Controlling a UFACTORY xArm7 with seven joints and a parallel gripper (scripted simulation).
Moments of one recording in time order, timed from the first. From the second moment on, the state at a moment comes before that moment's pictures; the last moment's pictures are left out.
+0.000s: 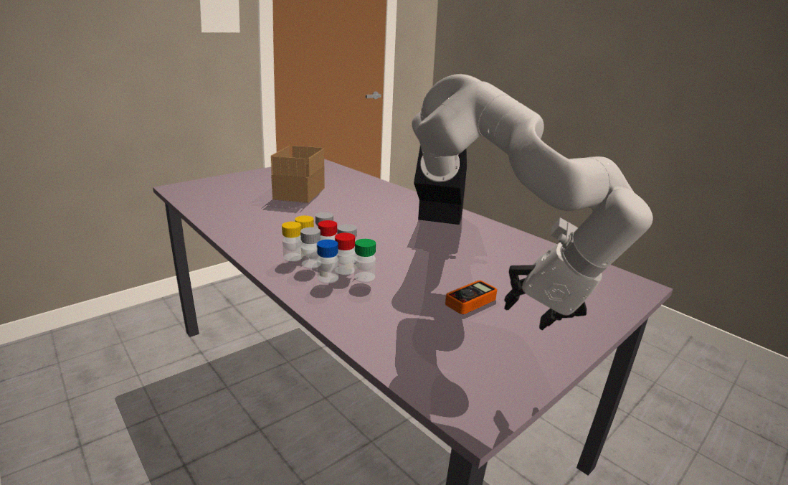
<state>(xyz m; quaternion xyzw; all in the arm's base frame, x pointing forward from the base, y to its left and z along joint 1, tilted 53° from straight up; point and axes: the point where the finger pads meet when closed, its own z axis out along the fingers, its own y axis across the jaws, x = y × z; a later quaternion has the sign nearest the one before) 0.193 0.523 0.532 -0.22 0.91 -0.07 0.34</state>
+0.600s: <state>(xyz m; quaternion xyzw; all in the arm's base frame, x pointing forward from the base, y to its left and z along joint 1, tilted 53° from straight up) 0.283 0.423 0.581 -0.05 0.93 -0.05 0.36</state>
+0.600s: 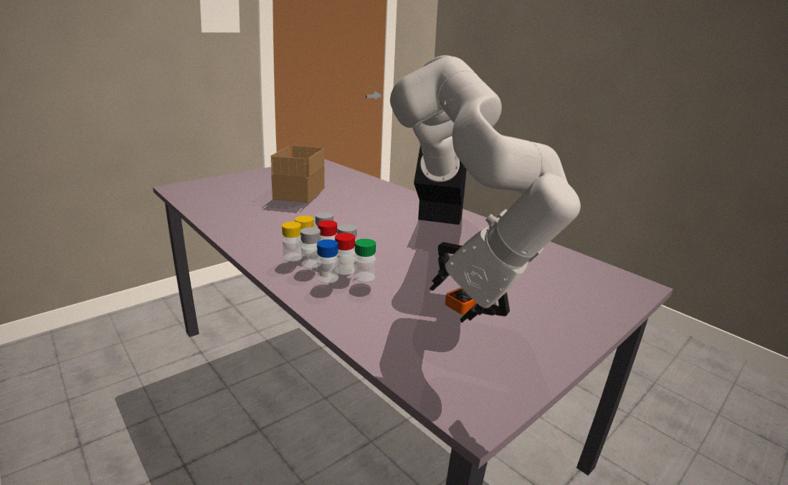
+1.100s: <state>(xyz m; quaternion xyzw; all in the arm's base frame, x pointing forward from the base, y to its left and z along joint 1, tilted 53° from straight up) 0.344 0.317 0.607 0.10 0.92 -0.02 0.37</state>
